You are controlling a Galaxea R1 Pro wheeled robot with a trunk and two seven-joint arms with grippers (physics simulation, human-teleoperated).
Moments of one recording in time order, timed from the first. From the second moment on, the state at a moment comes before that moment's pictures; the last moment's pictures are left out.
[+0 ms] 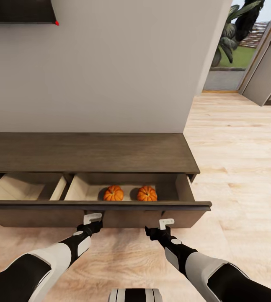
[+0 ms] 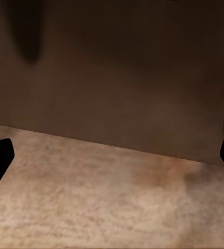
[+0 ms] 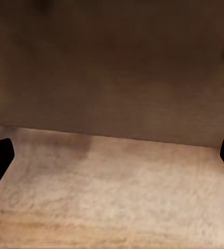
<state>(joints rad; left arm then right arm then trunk) -0.89 -0.05 -0.42 0.04 0.57 -0.19 0.09 -0.83 0.16 0.48 0.01 -0.45 -0.26 0.08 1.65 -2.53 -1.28</state>
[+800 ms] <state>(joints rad) -0.89 -0.05 -0.42 0.04 0.57 -0.19 0.09 -0.83 0.16 0.48 0.01 -0.45 -0.26 0.08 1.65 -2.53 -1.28</state>
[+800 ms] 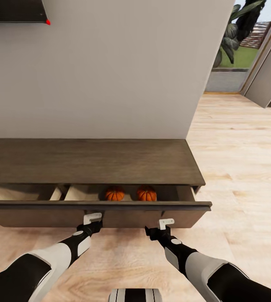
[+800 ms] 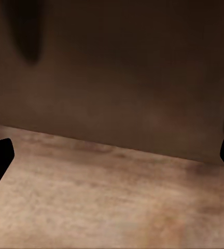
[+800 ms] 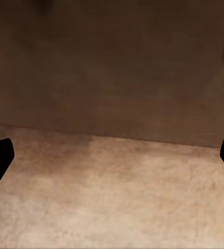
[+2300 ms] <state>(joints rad) -0.89 -0.05 -0.41 0.04 0.57 -0.19 0.09 -0.83 0.16 0.48 0.01 -0.45 -0.27 0.08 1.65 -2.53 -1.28</state>
